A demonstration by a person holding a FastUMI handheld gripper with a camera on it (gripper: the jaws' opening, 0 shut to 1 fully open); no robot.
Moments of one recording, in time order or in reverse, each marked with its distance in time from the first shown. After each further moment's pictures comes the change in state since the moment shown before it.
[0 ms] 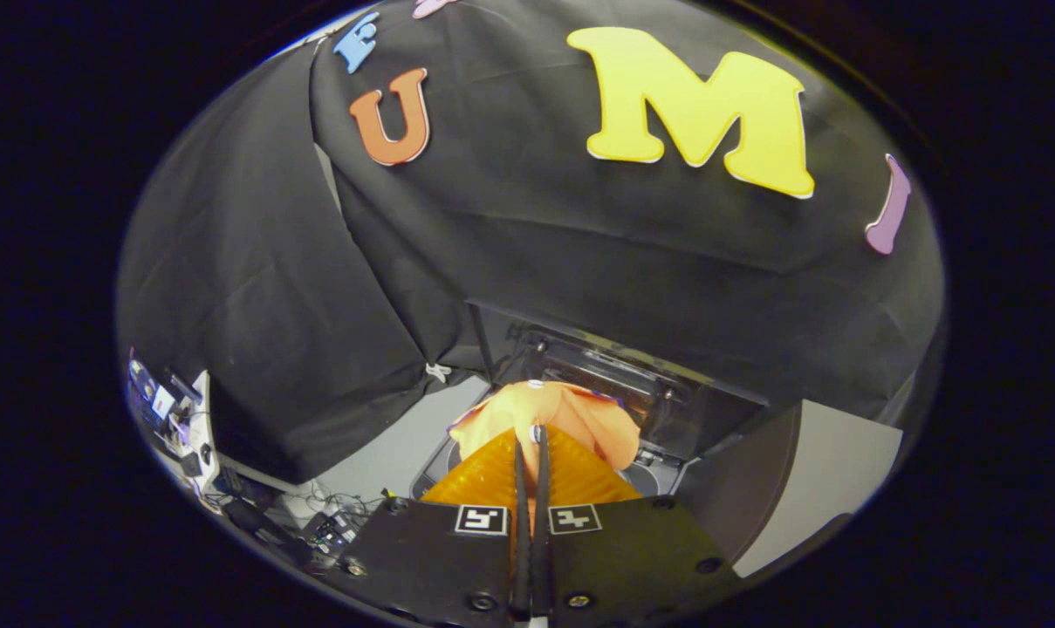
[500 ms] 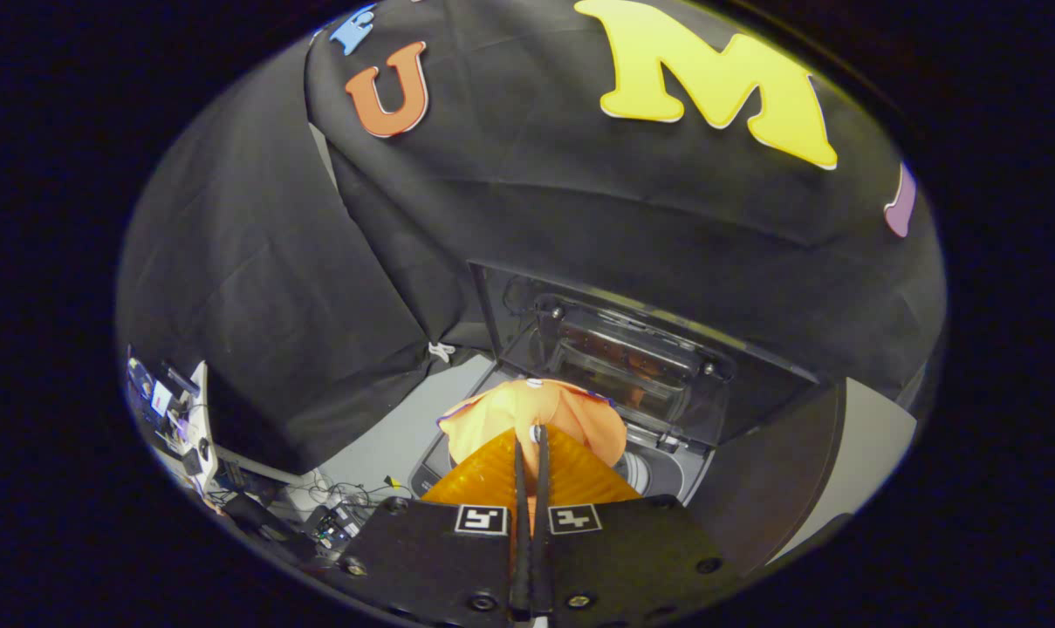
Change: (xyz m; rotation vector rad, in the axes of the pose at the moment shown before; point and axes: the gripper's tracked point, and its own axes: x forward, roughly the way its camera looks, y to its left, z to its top) arm 0.044 0.006 -0.027 0.012 0.072 0.006
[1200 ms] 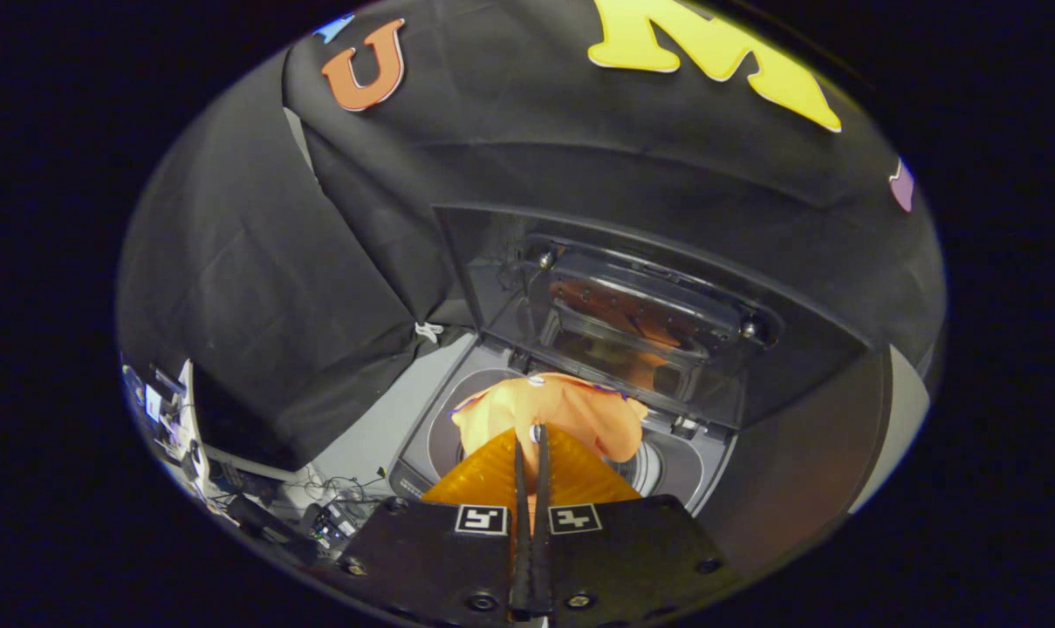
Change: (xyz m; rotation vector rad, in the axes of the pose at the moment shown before) arm 0.064 -0.011 -0.033 0.039 0.074 -0.024
